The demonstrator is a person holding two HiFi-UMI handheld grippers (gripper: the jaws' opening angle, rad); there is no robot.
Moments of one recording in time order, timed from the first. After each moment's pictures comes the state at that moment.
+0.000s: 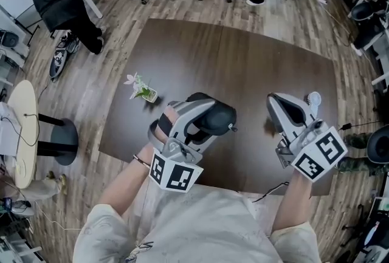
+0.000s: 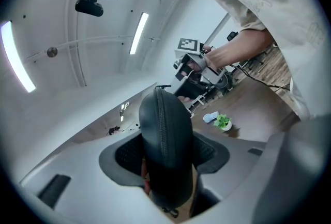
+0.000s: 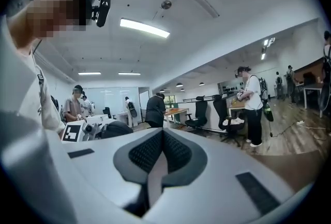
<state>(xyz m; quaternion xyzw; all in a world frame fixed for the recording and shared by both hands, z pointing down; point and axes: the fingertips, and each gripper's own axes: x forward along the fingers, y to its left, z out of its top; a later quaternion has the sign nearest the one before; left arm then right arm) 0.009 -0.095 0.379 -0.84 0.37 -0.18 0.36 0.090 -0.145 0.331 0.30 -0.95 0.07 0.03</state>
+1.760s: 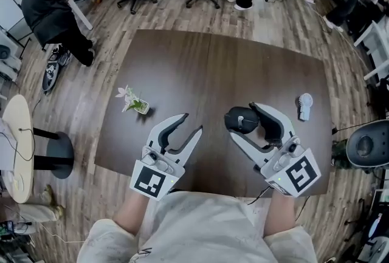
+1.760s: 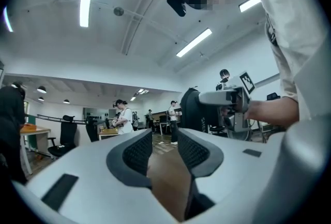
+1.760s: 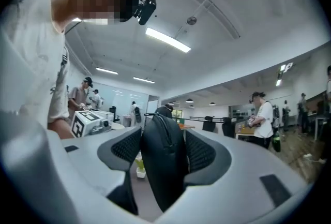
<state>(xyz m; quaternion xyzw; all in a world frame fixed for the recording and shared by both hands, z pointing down) -0.039 -0.100 0.379 -0.89 0.45 0.02 0.05 0.050 -0.106 0.322 0.26 -0.96 -0.07 -0.01</state>
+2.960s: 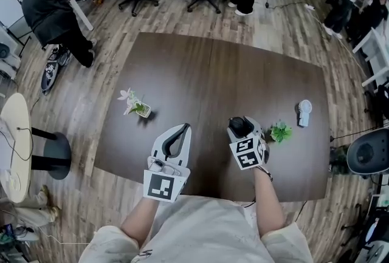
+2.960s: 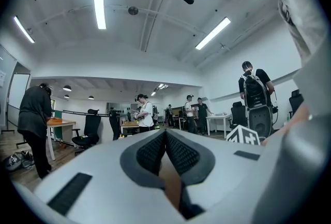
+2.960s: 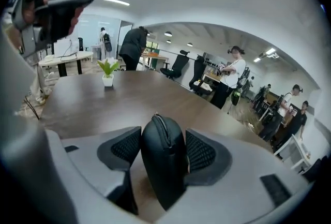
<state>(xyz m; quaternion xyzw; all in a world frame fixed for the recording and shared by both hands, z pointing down) -0.069 -0.108 0.409 -0.83 0.55 0.02 0.02 0.083 -0.189 0.611 0.42 -0.82 0.03 0.38</state>
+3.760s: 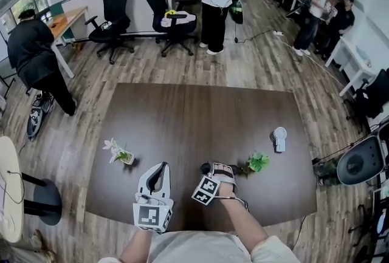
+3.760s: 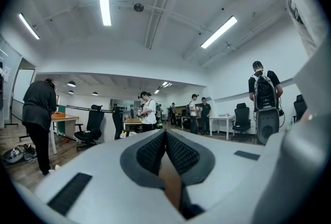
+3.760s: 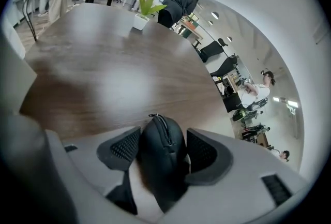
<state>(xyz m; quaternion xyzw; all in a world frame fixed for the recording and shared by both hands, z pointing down) -0.077 -0.125 0.423 -0.83 0.56 0.00 0.01 0.059 -0.175 0.713 0.31 -0.72 -0.13 0.61</state>
